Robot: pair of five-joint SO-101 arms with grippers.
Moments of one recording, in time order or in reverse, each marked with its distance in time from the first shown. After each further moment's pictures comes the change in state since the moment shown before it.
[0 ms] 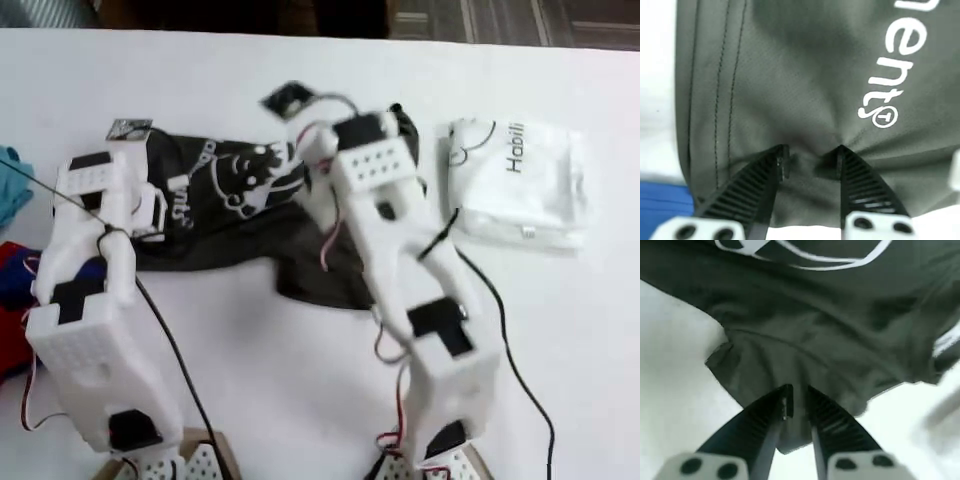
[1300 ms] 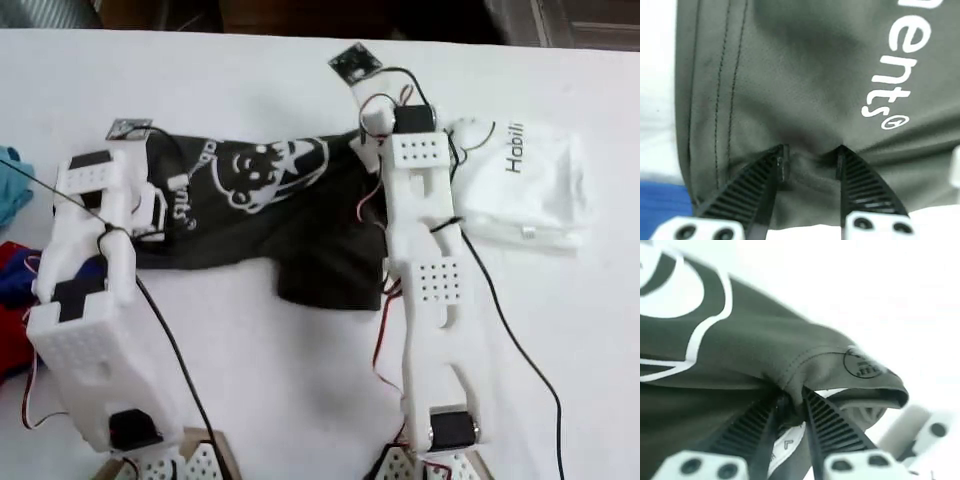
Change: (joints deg) left arm -0.1 0.3 -1.0 0.9 0.0; right arm 16.5 55.5 -76.4 -0.3 11.0
